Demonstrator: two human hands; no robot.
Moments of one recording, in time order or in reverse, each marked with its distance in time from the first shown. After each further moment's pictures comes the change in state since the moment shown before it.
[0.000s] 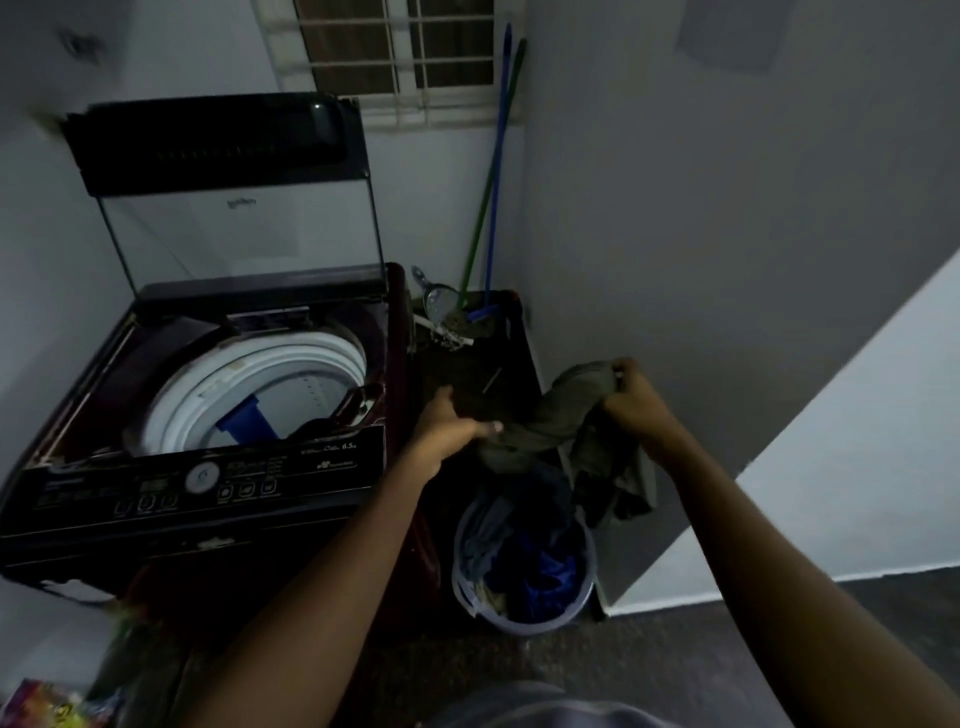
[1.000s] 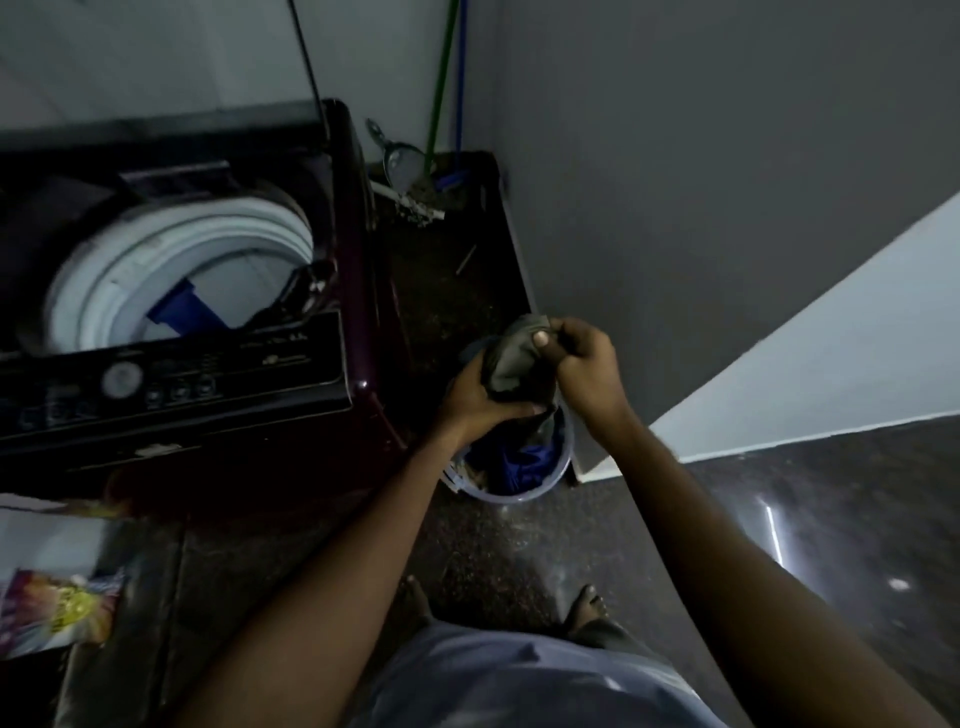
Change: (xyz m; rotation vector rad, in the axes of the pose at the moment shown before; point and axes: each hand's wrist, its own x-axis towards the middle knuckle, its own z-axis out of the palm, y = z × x) left_hand -0.002 -0.105 0.087 -0.030 -0.153 0.189; right_hand -0.047 0.055 0.090 0.310 0.103 -0.134
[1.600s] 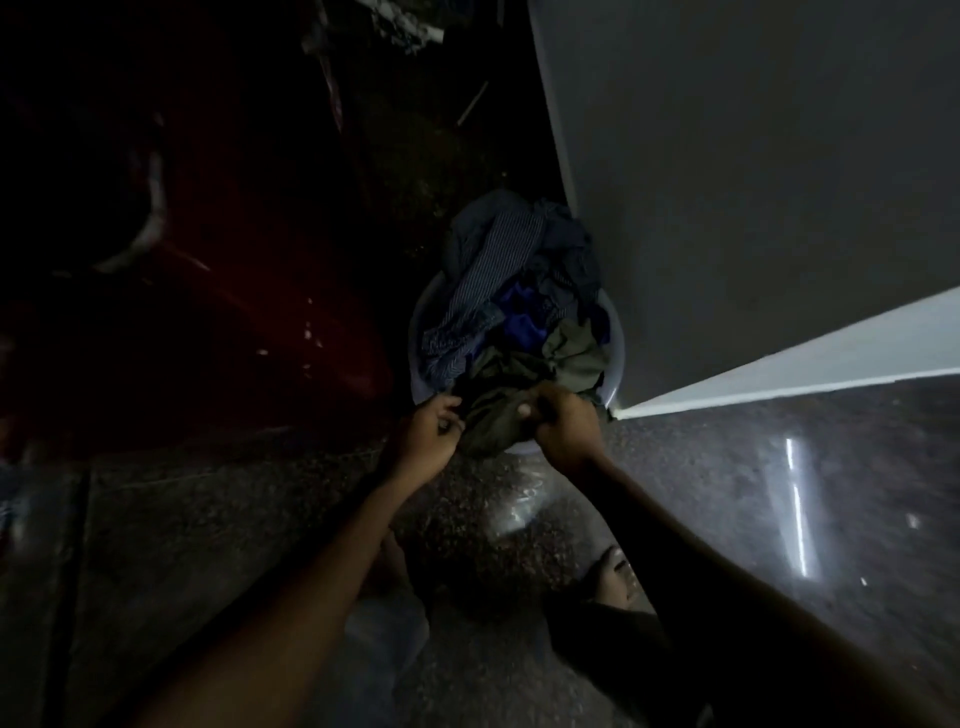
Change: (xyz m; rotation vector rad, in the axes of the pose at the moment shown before) left_hand 0.078 -0.365 0.063 0.305 -0.014 -0.304; right_hand -0.015 0.374 0.085 -0.521 -0.273 0.250
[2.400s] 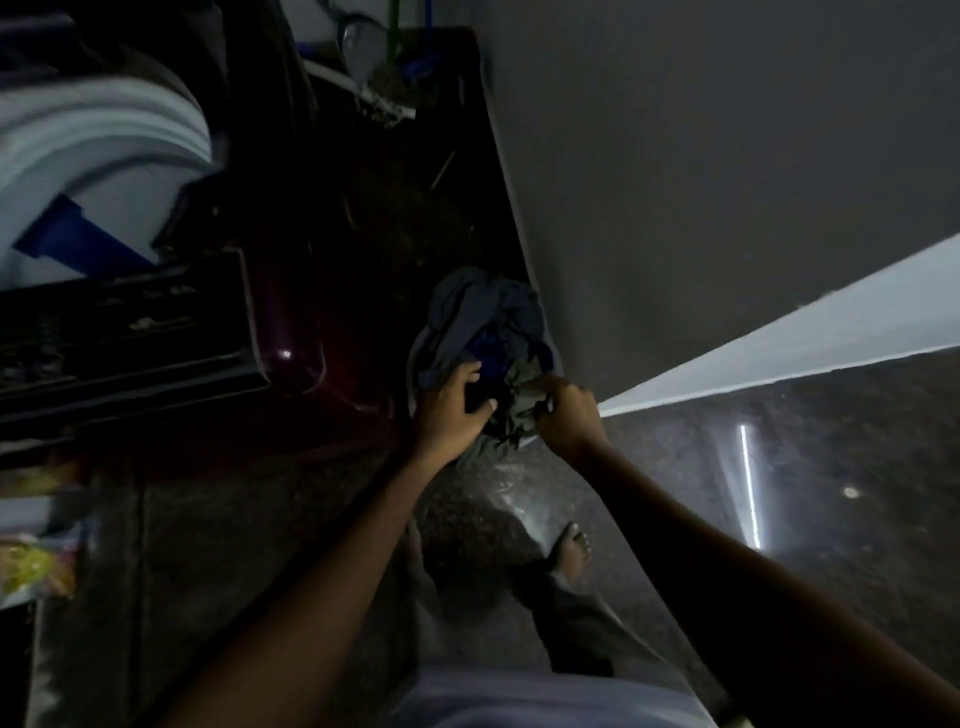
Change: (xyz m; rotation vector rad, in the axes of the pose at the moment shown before) left_hand -0.126 0.212 -0.096 0.034 0.020 0.224; right_hand -0.080 -0.142 -0.163 -0.164 0.024 0.088
